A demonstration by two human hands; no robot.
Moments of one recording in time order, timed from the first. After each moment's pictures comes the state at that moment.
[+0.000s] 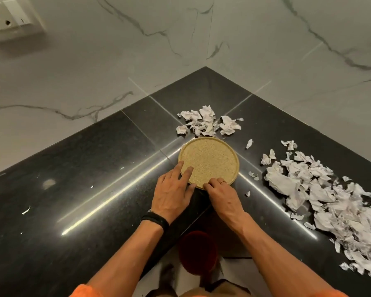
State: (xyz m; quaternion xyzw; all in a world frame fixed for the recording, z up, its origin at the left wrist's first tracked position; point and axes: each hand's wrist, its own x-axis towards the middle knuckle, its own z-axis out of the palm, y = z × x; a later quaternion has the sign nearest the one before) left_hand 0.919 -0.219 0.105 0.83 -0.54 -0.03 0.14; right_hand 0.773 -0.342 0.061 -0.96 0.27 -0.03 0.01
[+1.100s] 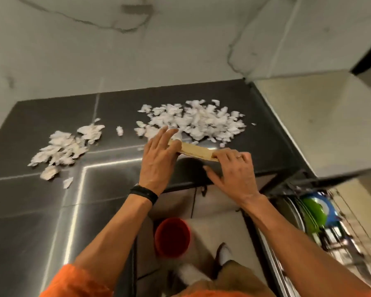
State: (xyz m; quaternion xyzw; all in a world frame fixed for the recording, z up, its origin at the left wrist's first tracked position) left_hand 0.767 -0.289 0.162 0.39 -0.87 -0.04 0.29; right_hand 0.553 -0.189 0.147 -0.69 0.67 -0.23 -0.13
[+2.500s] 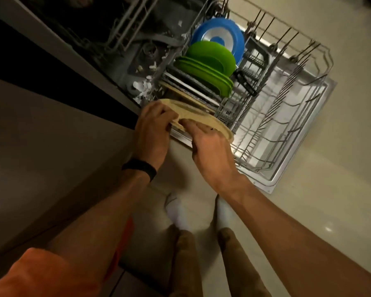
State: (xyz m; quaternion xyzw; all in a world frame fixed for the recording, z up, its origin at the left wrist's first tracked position) left_hand 0.297 -0.118 -0.285 0.15 -0.96 -0.23 0.02; right_hand 0.266 0.033 -0.274 -0.30 0.91 -0.26 0.10
